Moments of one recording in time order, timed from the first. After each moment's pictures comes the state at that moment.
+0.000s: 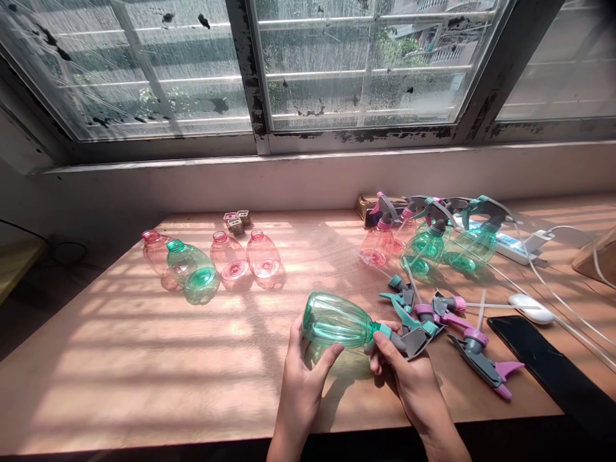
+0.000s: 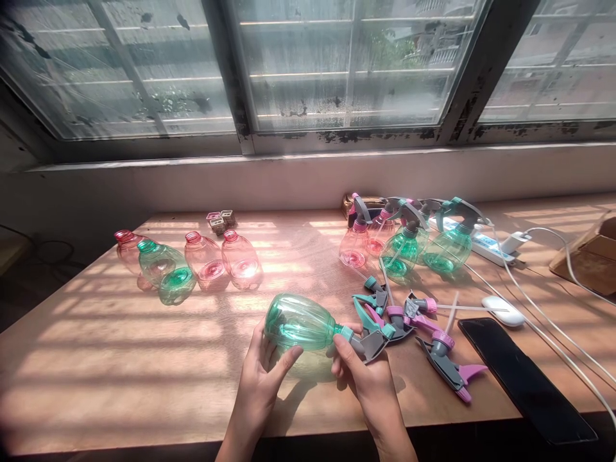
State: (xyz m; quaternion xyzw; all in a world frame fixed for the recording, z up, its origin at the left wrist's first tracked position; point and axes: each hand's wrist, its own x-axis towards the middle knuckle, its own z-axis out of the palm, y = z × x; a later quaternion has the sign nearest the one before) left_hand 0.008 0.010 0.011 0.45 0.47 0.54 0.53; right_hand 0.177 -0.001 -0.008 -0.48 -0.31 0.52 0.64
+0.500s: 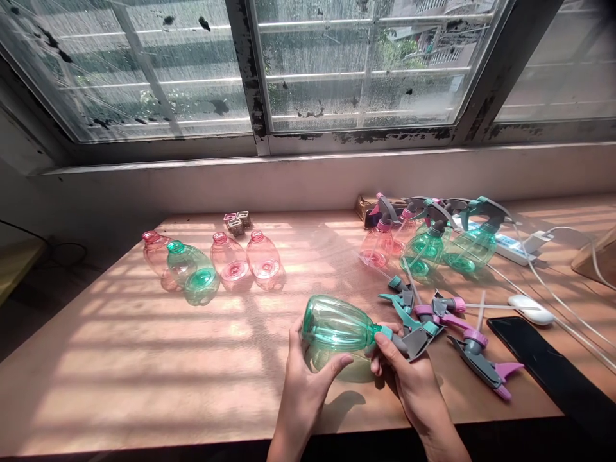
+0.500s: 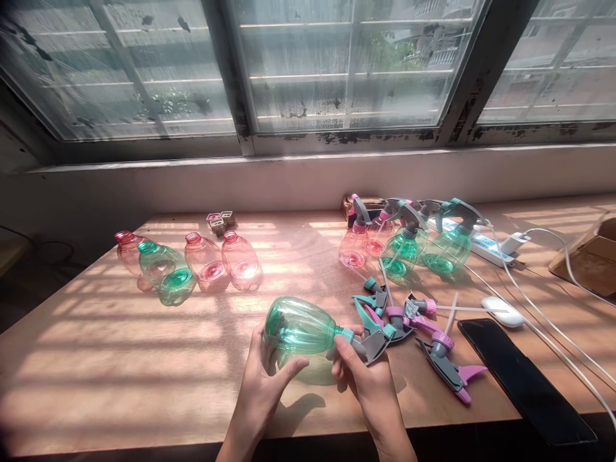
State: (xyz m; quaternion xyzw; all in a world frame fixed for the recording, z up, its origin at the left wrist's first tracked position) left_hand 0.009 0.009 0.010 0.44 0.49 0.53 0.53; right_hand 0.176 -0.002 -0.006 -0.49 -0.29 0.51 0.64
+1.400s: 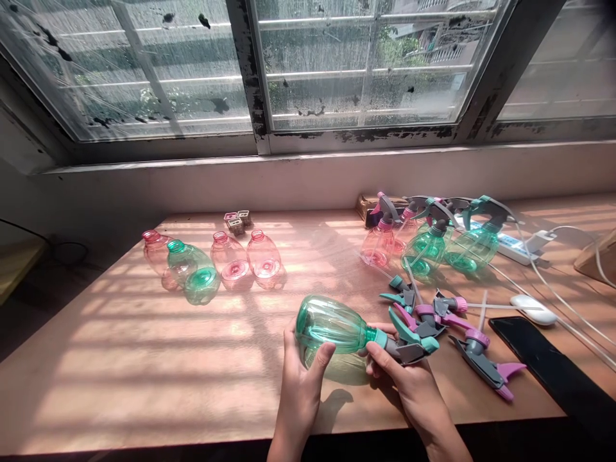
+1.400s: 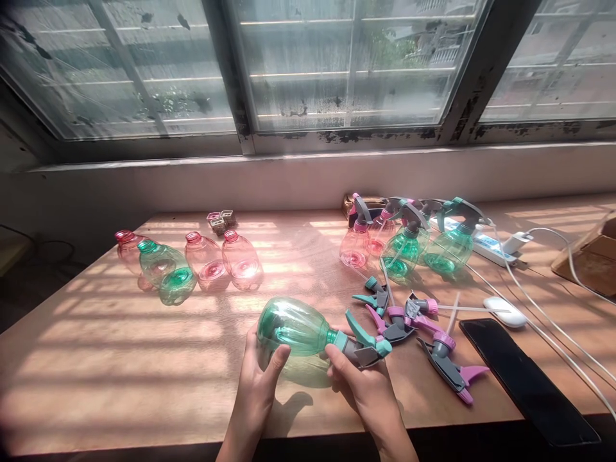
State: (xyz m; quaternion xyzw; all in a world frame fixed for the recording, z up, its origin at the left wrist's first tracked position) left_hand 0.006 0.006 0.016 0.42 0.50 0.55 0.52; right_hand 0.182 -0.007 -0.011 -0.52 -0.35 0.53 0.57
